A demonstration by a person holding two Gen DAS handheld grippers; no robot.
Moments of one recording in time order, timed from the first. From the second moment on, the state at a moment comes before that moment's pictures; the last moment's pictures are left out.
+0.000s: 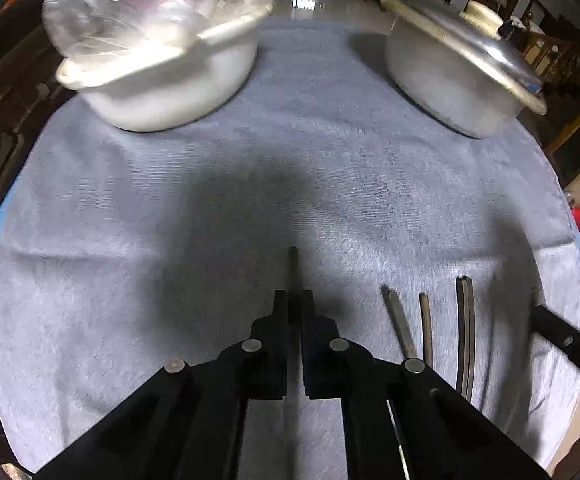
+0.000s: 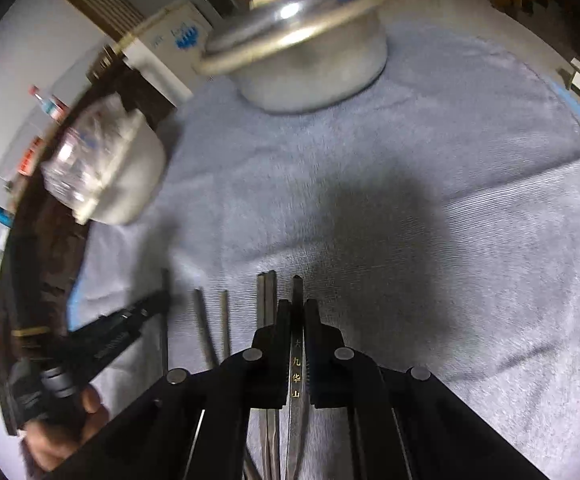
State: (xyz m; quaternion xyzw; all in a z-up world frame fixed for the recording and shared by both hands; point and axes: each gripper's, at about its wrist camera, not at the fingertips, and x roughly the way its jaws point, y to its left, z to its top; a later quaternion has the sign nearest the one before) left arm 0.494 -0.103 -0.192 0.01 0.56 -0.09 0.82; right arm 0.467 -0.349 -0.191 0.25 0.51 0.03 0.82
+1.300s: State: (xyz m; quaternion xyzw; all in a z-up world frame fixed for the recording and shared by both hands) left arm 0.212 -0.050 0.060 -0.12 0.15 -0.22 0.96; right arm 0.145 -0.290 0.065 0.12 0.11 0.05 0.99
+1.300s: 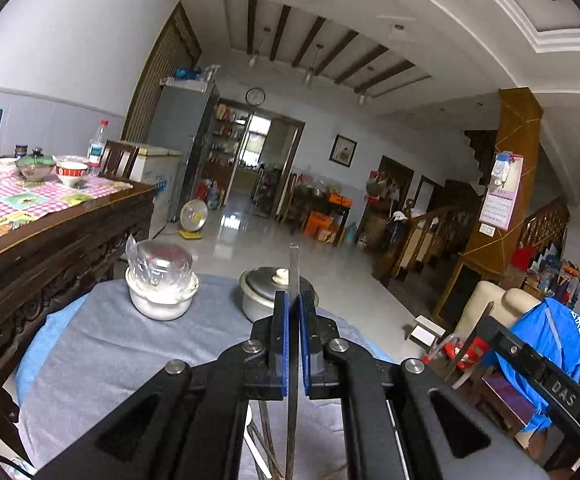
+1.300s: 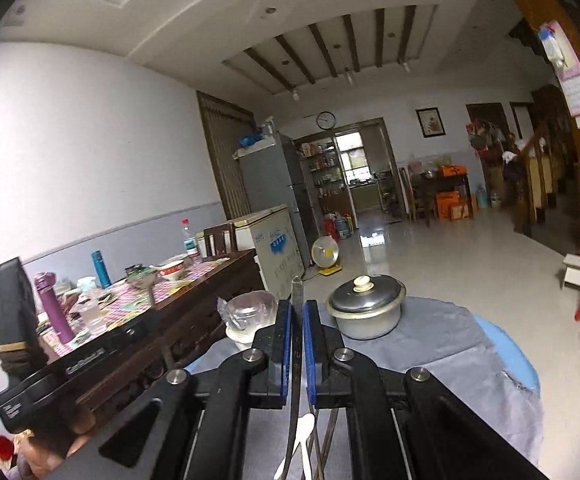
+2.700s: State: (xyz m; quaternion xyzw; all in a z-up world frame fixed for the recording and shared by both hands) left arm 0.252 -0.004 -0.093 -0.09 0.33 -0.14 0.93; right arm 0.205 -0.385 -0.105 0.31 0.29 0.03 0.90
